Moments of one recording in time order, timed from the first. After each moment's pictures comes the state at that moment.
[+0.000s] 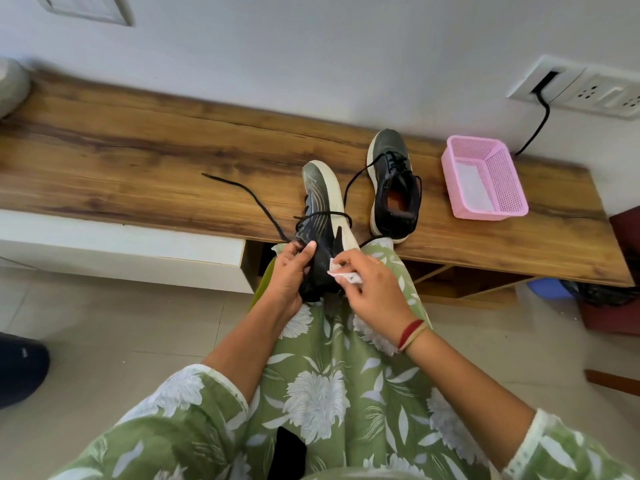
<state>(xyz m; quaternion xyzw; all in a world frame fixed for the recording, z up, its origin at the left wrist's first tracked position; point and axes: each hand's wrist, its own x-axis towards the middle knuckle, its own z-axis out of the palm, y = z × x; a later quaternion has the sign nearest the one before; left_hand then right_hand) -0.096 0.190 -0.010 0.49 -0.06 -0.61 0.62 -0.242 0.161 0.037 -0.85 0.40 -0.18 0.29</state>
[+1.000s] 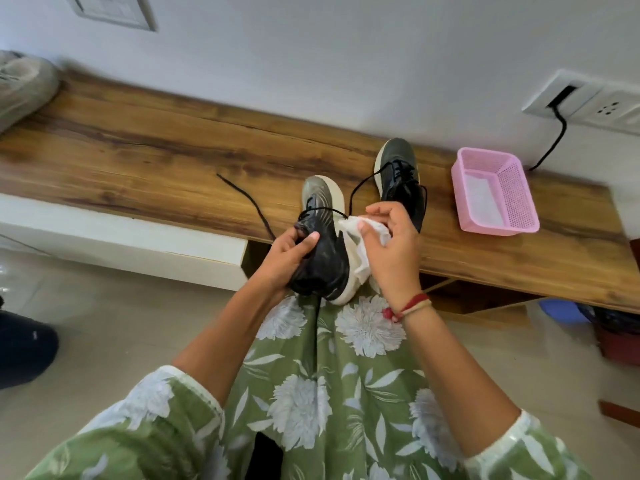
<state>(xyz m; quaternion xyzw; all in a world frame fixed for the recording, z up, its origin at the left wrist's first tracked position) -0.080 0.178 0.016 0.53 -0.17 -0.60 0.58 -0.225 0.116 0.070 -0.70 0.48 -0.38 0.36</state>
